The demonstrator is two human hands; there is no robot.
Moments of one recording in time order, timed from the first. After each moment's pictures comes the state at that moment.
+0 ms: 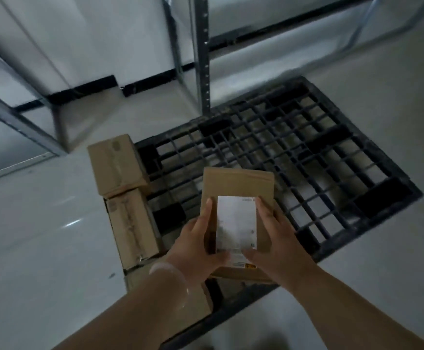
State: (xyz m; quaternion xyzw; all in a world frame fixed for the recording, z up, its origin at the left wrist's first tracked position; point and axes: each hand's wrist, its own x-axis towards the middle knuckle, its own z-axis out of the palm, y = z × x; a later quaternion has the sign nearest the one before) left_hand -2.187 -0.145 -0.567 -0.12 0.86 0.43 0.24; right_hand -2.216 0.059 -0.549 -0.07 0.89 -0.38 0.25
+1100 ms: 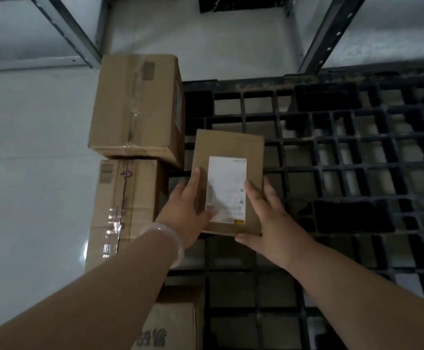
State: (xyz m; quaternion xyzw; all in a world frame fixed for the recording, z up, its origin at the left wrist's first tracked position) left_hand -2.316 -0.279 -0.822 -0.36 0.84 0.38 0.17; right_hand -2.414 -0.099 -0.831 -0.29 0.85 -0.21 0.40
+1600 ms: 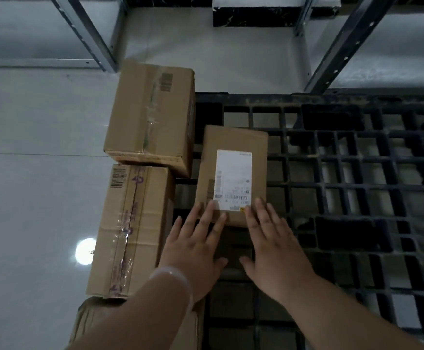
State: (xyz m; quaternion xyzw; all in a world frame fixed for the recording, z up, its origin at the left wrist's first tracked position) left_hand -2.274 -0.246 -0.821 -0.17 0.95 0.08 0.25; right_hand -2.388 -0.100 -0.824 -0.40 0.87 -0.01 0.28
